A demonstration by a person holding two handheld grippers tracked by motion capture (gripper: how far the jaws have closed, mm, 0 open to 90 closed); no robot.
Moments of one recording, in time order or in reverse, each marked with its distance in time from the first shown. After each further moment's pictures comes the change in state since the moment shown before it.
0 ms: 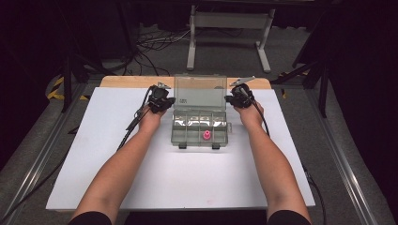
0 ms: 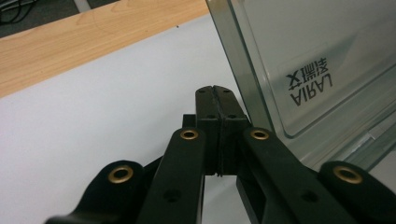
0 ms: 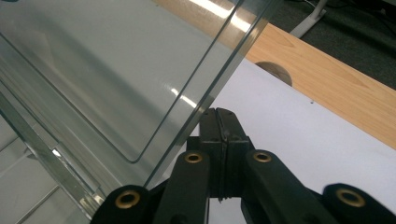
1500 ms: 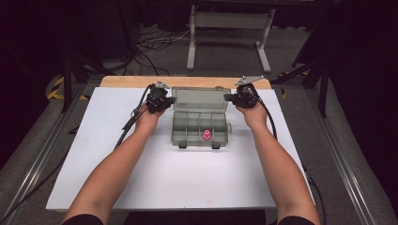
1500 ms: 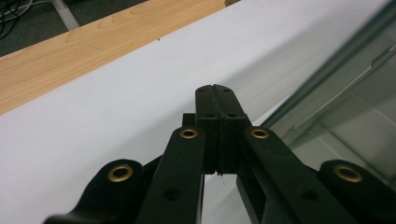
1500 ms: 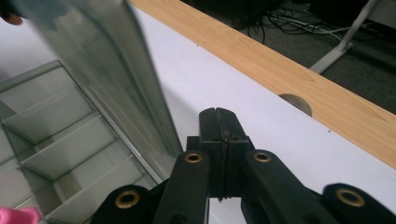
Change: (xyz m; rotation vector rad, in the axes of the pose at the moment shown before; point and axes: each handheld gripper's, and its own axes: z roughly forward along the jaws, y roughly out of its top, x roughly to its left) left arm -0.005 0.004 -0.020 -0.010 -0.060 0.064; right arm 0.006 0.002 -0.034 -0.130 0.120 -0.018
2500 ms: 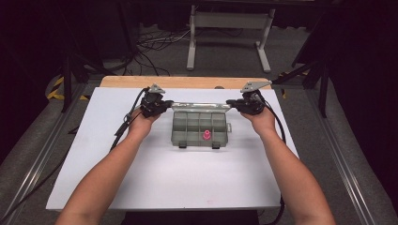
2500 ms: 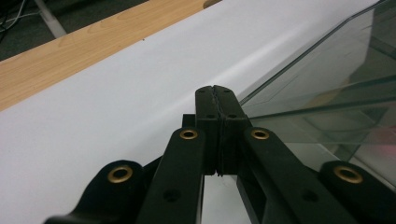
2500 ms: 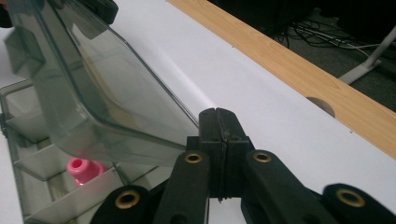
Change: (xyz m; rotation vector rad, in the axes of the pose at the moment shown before) left arm -0.008 -0.011 -0.031 -0.034 -0.043 0.043; right arm 0.016 -0.008 -0.034 -0.016 0.097 -0.079
